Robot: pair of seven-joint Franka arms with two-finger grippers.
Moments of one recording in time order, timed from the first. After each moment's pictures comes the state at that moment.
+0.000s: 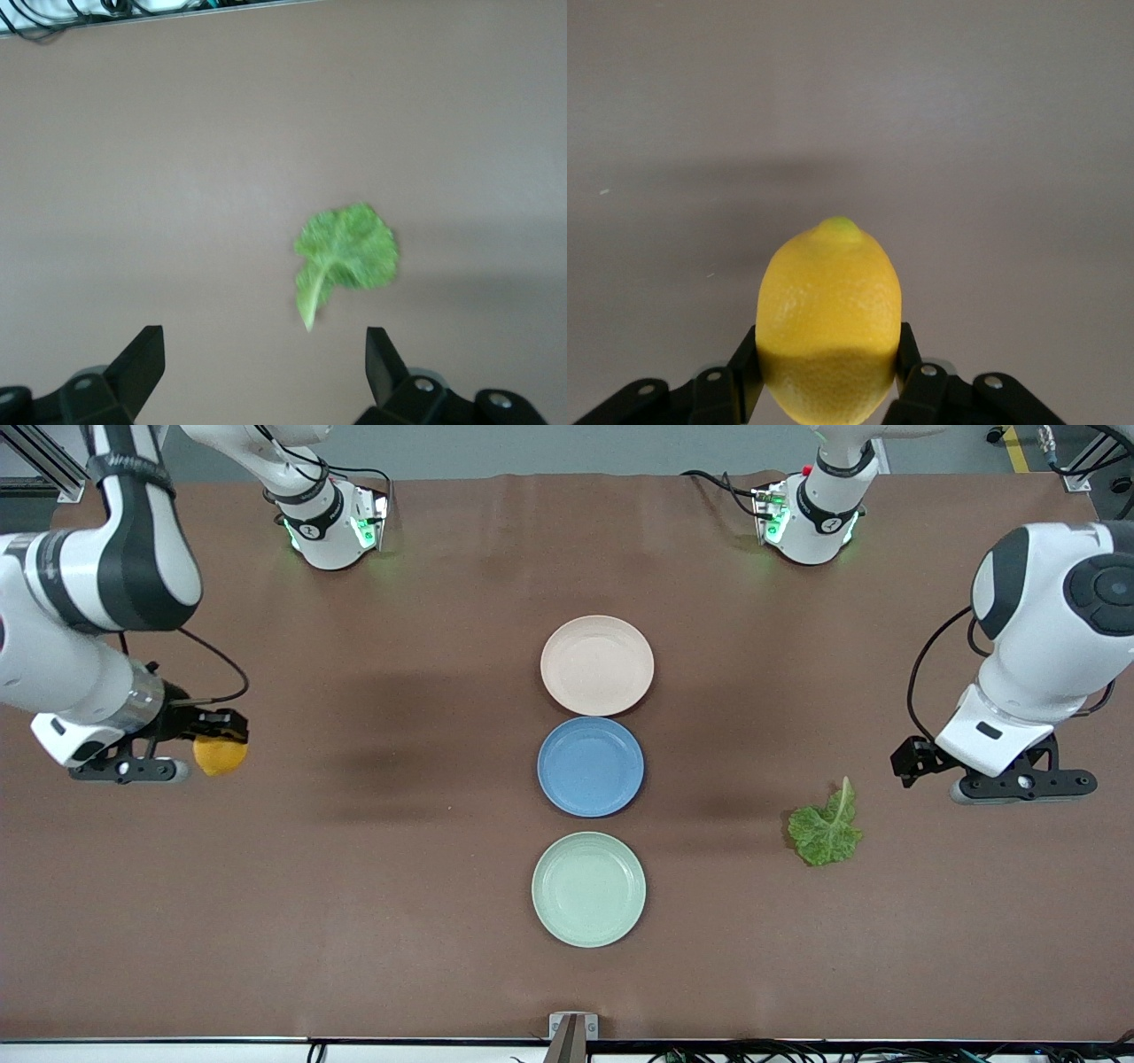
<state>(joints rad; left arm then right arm) -0.02 0.17 -0.14 -1.69 0.21 1.95 -0.20 -0.06 0.17 0.05 -1.84 -0.01 1.92 -0.01</state>
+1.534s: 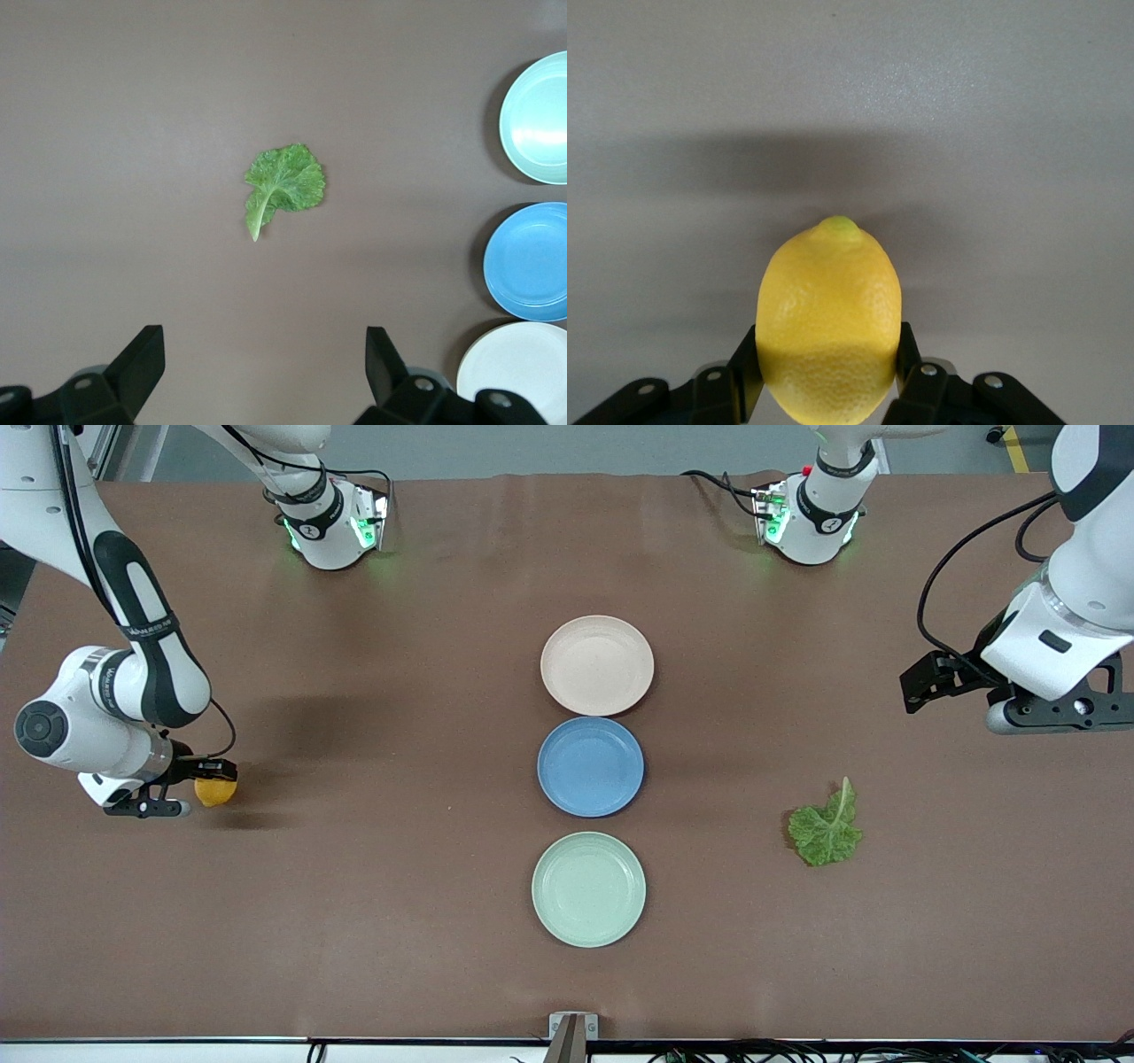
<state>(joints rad) -0.03 0.13 -0.18 -1.43 0.08 1.59 -0.20 -0.28 0.48 0.05 -2.01 -0.09 2.37 -0.16</state>
